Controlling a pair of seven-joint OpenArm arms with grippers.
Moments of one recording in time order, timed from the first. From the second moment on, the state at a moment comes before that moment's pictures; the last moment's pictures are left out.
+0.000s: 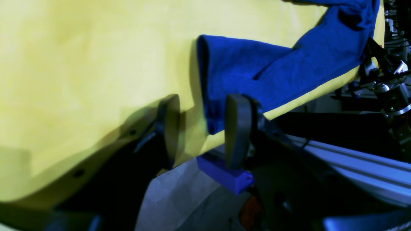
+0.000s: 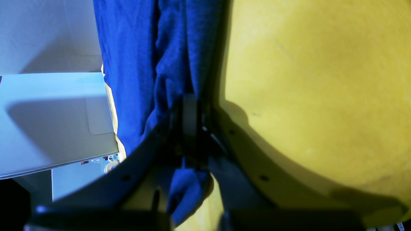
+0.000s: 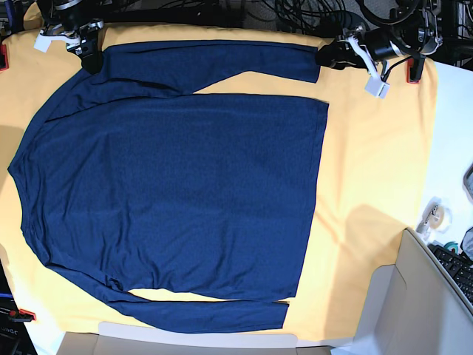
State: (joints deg) left arm 31.4 -20.4 -18.1 95.8 -63.3 -30.9 64.5; right arm -32.0 -3.2 46.1 89.9 78.7 19.9 -49.6
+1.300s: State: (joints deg) left arm 29.9 -20.7 -10.5 100.8 -62.6 -34.8 65.7; right arm -34.3 -3.3 46.3 97.6 77.2 19.0 -50.3
